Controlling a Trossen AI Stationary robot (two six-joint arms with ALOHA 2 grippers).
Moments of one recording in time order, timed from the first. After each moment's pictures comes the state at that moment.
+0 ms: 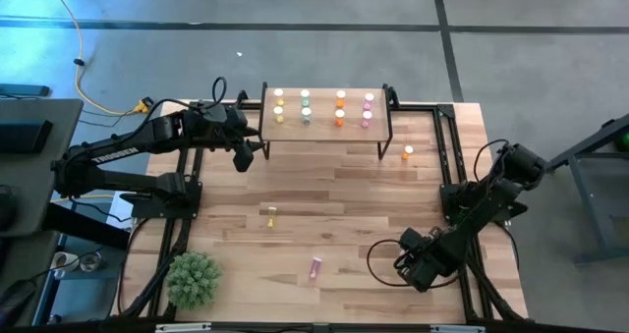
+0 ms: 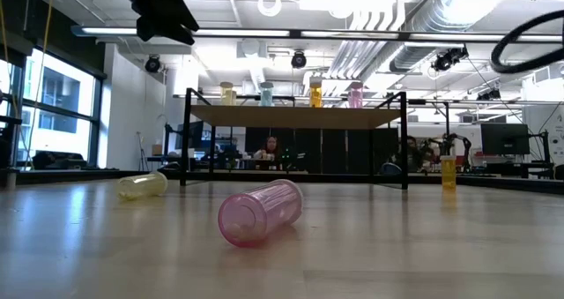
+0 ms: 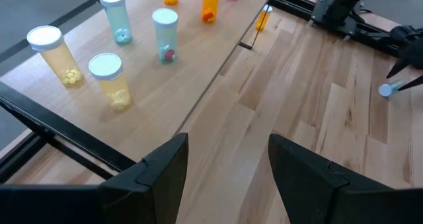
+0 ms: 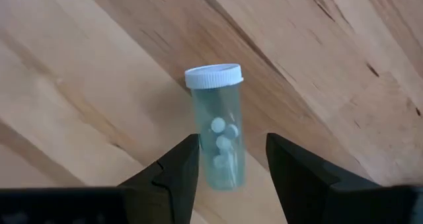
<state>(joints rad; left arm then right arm) 0.46 0.94 0.97 -0.65 -0.04 -0.18 0.86 1.57 0.85 -0.81 0.07 1.61</state>
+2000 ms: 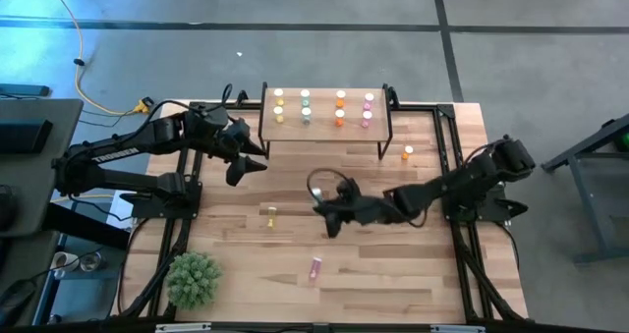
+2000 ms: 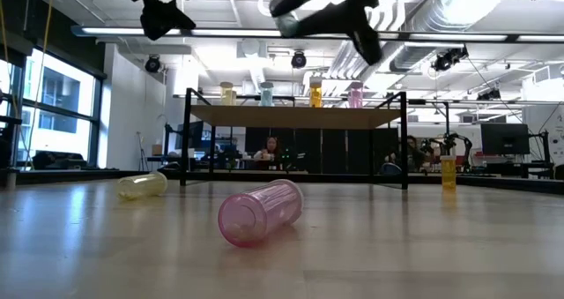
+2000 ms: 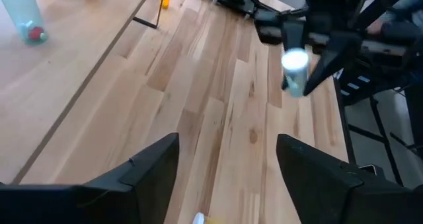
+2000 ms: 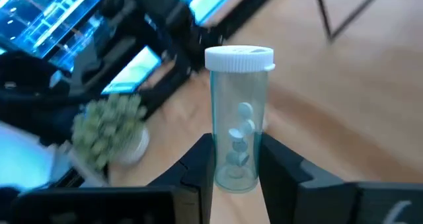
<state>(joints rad) 0.42 0.95 0.97 -0.65 0.30 -0.21 0.31 1.60 1.02 0.15 0.47 0.87</state>
